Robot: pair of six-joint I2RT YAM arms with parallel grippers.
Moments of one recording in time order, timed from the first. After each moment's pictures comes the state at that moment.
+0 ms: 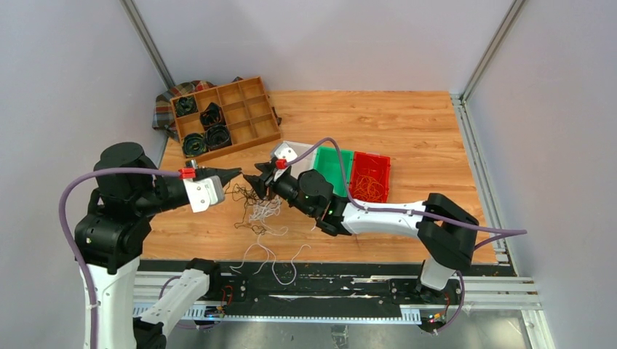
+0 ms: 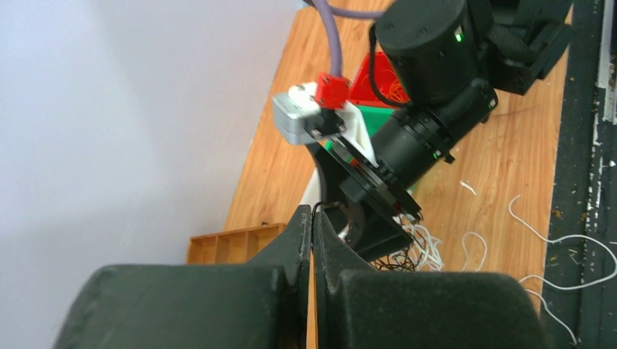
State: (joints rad) left arm -0.20 0.79 1.51 -1.06 0.86 0.90; right arm 1.16 1.68 1.07 0.75 0.18 0.06
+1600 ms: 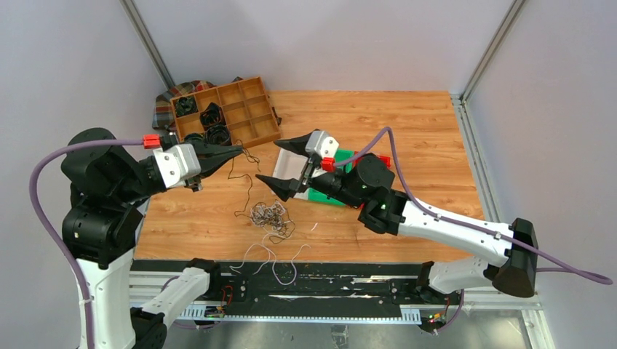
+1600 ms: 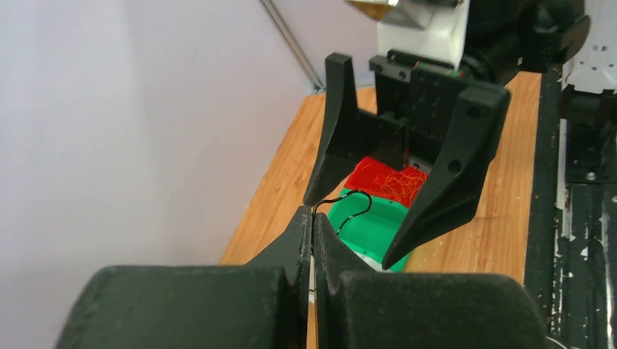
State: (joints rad) left arm -0.20 0.89 1.70 -0.83 0.94 0.54; right arm 1.16 1.26 1.10 0.49 -0.04 -0.14
